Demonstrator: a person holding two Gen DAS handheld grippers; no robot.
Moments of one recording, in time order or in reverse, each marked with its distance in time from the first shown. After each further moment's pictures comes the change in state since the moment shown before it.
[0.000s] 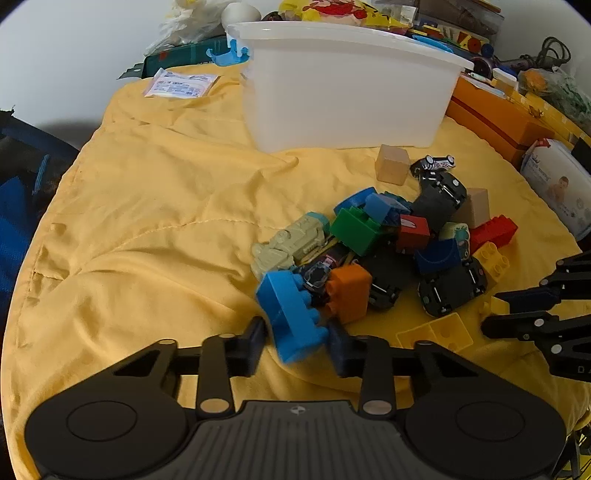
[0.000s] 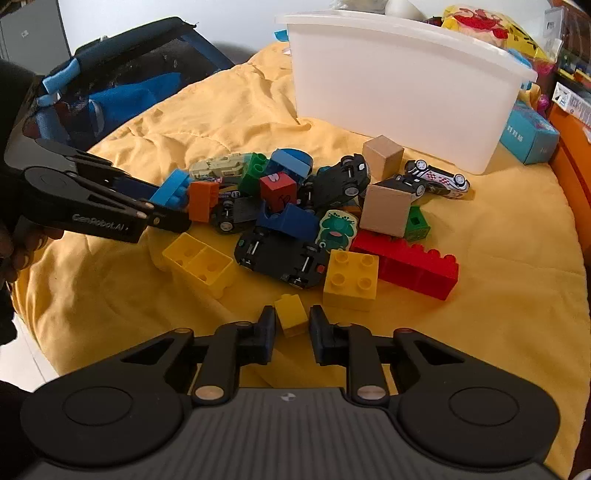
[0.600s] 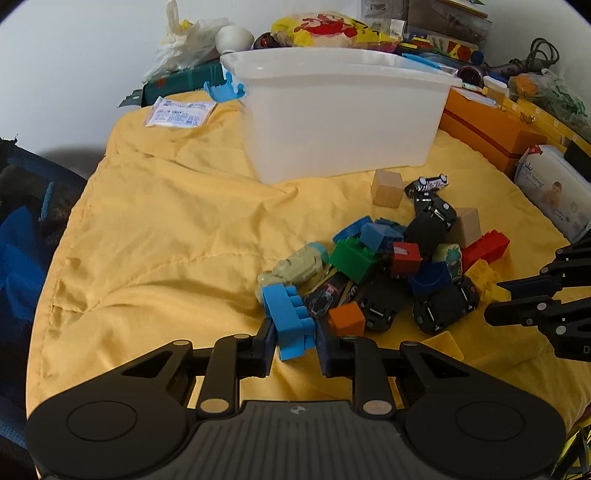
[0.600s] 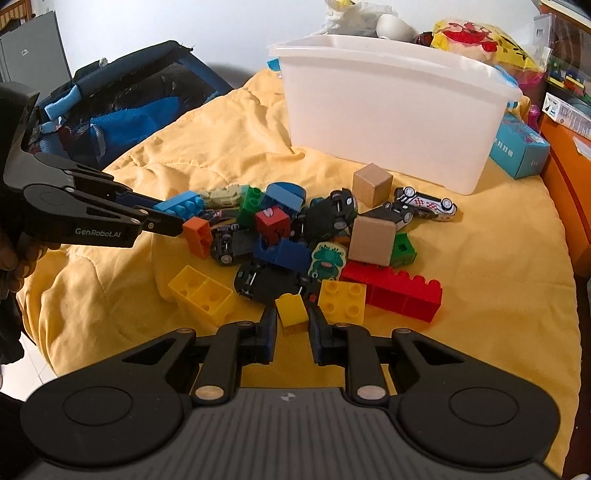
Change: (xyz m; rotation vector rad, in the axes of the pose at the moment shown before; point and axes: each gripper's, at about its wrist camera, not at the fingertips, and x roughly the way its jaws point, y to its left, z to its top) left arm -0.018 -0.005 0.014 0.051 -0.052 0.023; right arm -0.014 -0.004 0.012 0.021 -0.055 0.004
